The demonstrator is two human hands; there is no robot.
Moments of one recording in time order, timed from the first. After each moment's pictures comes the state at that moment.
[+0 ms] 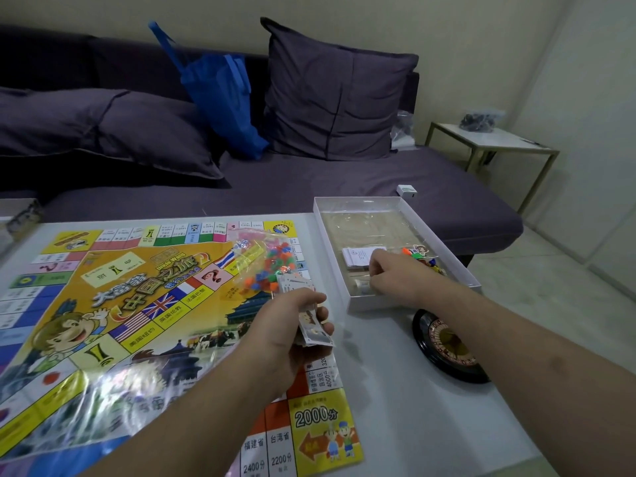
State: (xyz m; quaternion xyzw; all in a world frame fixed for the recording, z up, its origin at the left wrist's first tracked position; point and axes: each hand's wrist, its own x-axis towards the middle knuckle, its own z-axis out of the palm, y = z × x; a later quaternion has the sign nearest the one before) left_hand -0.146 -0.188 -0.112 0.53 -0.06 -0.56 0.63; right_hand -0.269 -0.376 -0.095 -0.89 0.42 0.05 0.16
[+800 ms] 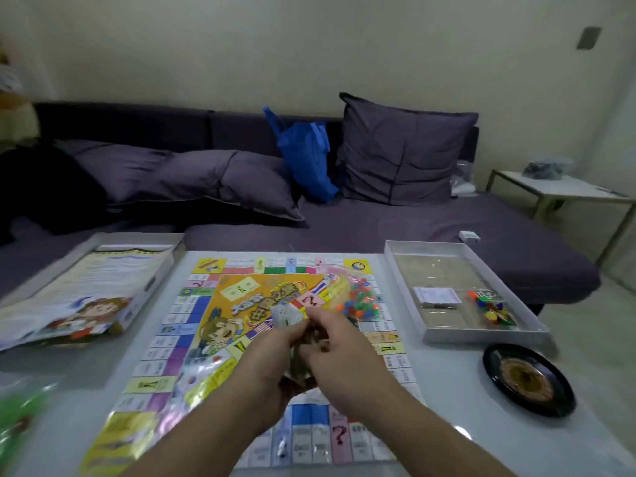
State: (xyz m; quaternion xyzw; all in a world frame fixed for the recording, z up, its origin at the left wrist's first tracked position) left_hand -0.092 -0.035 -0.053 0.57 -0.06 -0.47 0.67; right_hand -0.185 -0.112 -0.052 -0.82 0.26 -0.16 0.48
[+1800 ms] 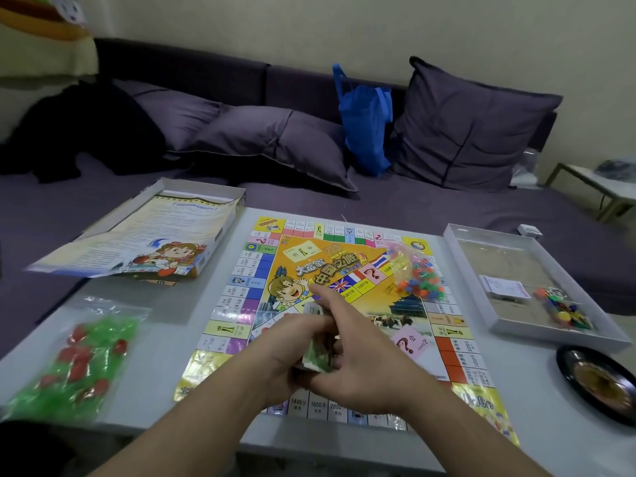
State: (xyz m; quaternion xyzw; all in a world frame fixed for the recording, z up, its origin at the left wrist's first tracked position) left_hand -0.032 0.051 -0.067 0.57 -0.08 -0.54 0.62; right_hand -0.128 -0.055 -0.078 -0.89 0.11 -0.04 0.44
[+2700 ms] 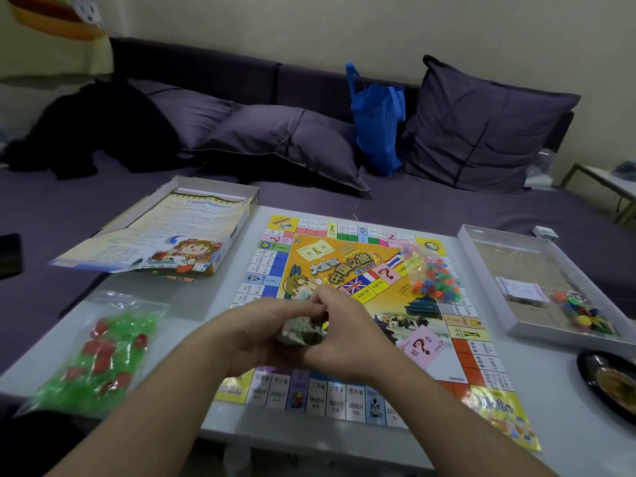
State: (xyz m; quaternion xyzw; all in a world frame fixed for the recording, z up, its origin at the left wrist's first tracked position) left_hand 0.026 0.085 -0.065 0.67 -0.13 -0.52 0.51; right_hand -0.080 -0.041 -0.085 -0.92 0.14 -0.07 0.37
